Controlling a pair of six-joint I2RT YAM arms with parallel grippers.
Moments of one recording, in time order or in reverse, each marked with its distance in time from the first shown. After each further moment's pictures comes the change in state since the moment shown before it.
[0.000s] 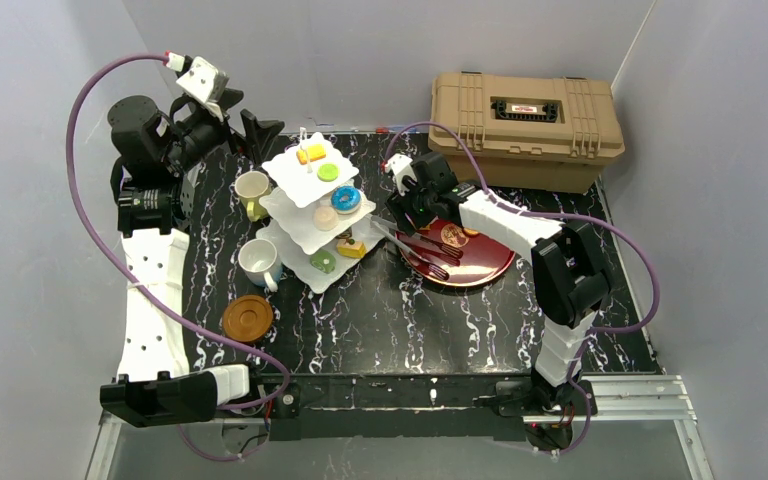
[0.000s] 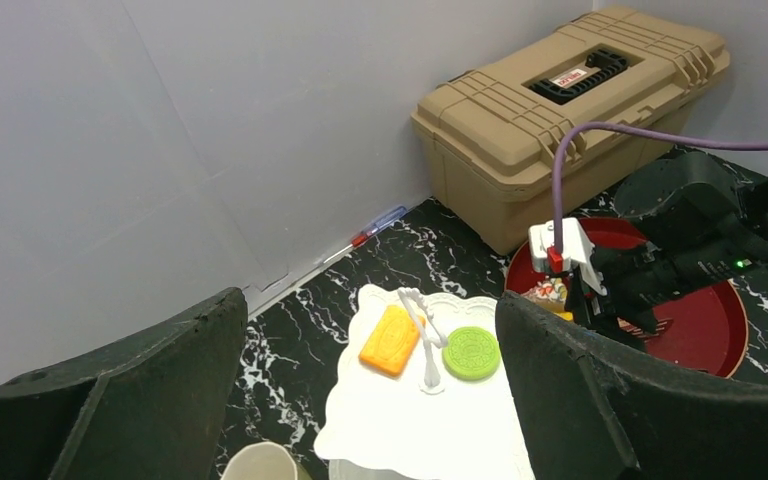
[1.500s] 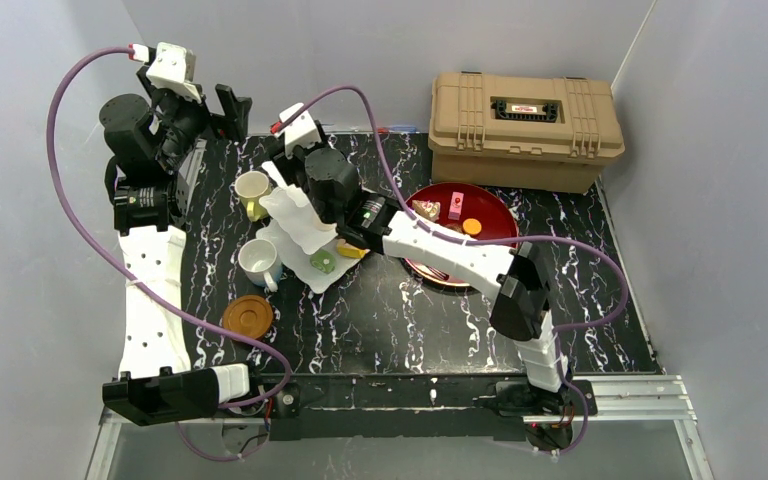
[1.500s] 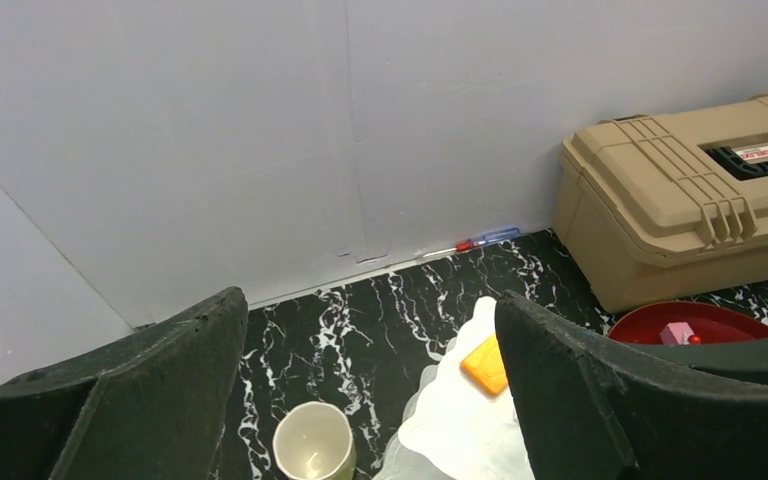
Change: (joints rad) left arm 0.040 0.011 0.007 0.036 -0.328 -0.097; right arm 0.495 0.195 0.621 0.473 0.698 0.012
